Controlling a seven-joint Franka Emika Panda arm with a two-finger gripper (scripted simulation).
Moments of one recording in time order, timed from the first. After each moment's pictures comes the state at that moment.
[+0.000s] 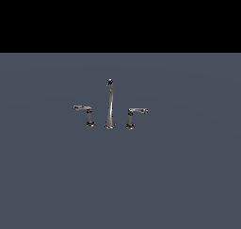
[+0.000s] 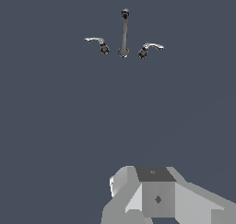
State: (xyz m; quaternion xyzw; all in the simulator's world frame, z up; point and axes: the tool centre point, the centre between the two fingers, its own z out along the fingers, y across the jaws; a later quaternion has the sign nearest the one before) arm -0.245 0.021 0.467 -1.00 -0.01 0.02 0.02
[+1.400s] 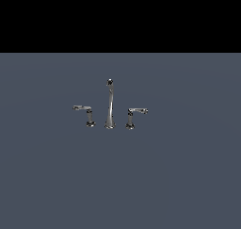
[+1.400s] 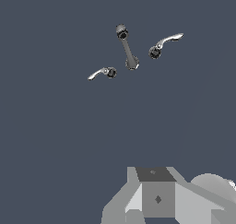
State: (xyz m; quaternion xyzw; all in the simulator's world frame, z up) arm -0.107 0.076 0.395 -0.96 0.24 0.08 0.10
